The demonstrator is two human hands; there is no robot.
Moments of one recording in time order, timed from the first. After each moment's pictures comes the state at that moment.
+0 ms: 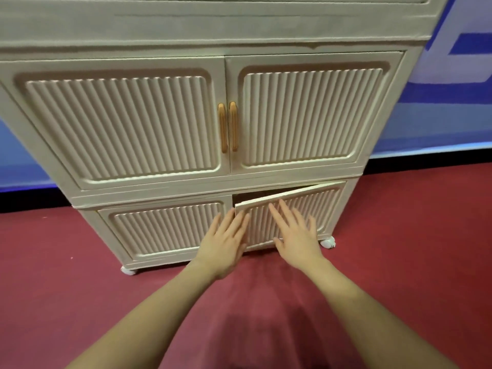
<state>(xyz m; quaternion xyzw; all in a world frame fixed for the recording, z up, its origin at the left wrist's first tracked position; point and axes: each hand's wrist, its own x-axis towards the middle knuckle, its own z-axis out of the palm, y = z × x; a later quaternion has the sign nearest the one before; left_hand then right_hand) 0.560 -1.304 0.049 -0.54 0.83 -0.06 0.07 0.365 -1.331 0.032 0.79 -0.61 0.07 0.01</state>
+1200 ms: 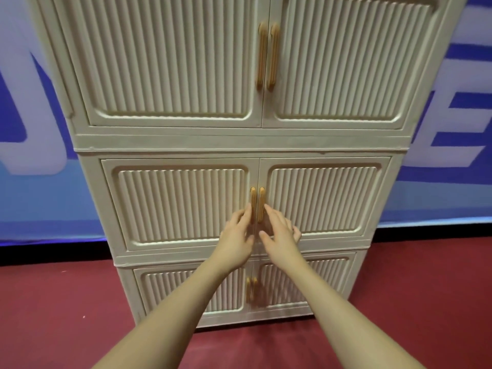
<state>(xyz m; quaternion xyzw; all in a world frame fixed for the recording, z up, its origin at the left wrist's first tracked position) 0.589 -1.345 0.186 -0.56 0.73 0.17 -0.37 0.459 -1.355 0.185 0.75 -0.55 0.35 -0.12</state>
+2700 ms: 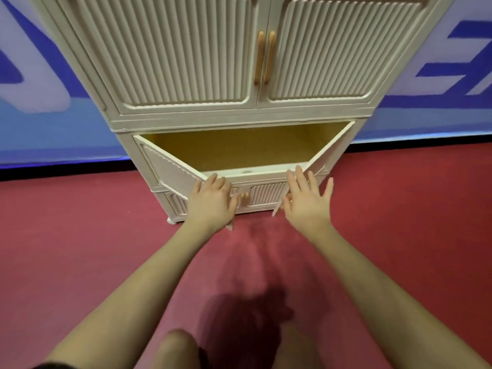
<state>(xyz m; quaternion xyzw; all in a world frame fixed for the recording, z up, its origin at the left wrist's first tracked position) 0.624 -1.204 0.351 -0.65 0.76 0.03 -0.10 0.408 -1.218 0.347 0.75 -0.67 0.00 0.03</state>
